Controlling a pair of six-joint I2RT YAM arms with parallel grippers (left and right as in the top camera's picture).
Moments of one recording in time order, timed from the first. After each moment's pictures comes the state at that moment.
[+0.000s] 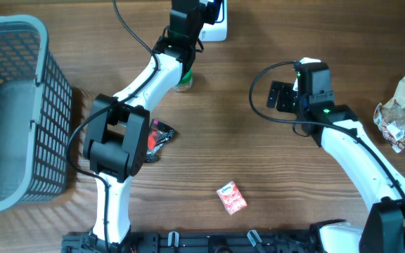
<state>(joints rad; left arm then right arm) -0.40 2.21 1.70 0.39 -0.11 0.05 0.17 1.47 0.89 -0.30 0.10 0.27</state>
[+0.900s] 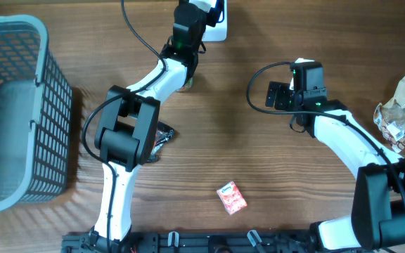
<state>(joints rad) -0.40 2.34 1.70 0.65 -0.11 0.14 0.15 1.63 0.89 -0.18 0.10 0.23</state>
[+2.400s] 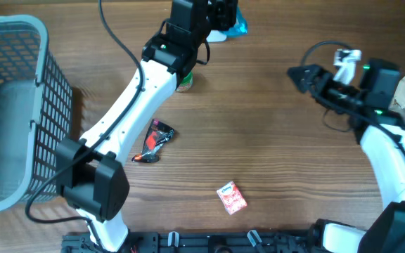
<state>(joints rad) -0.48 1.89 1.71 -0.16 0.01 -0.43 -0.24 1.43 0.89 -0.19 -0.86 0.51</state>
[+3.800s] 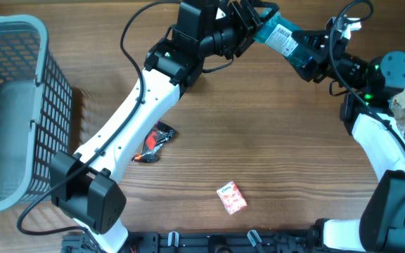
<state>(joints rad) -0.55 1.83 1.69 -0.17 0.48 -1.30 -0.17 1.58 0.90 0.95 -1.27 1.69</state>
